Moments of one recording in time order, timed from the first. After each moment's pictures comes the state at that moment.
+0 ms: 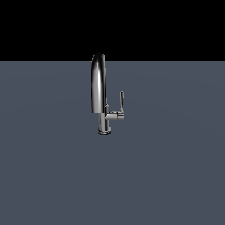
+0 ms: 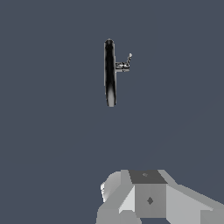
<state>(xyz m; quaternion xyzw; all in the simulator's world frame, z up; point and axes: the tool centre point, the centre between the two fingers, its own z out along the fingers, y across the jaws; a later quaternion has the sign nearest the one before) -0.255 0.009 0.496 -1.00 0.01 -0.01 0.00</state>
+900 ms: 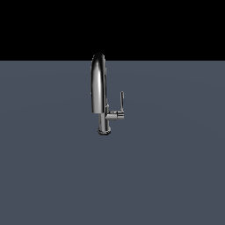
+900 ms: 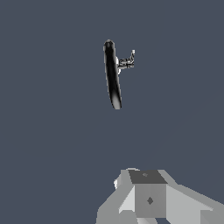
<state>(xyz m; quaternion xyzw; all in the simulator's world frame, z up) -0.222 0.008 0.490 -1.00 0.05 0.03 0.04</state>
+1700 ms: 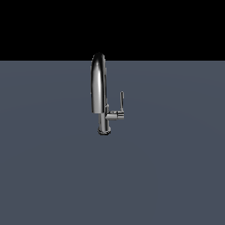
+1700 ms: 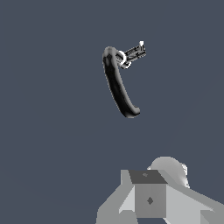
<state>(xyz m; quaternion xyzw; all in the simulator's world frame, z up) -0.136 -0.002 0.457 -0.97 0.16 0.14 0.15</state>
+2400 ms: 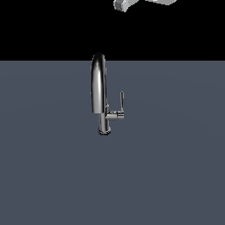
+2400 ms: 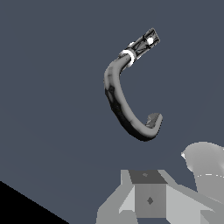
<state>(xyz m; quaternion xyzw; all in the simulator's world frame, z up) -0.064 -0.019 0.404 -0.90 0.26 0.25 0.26</state>
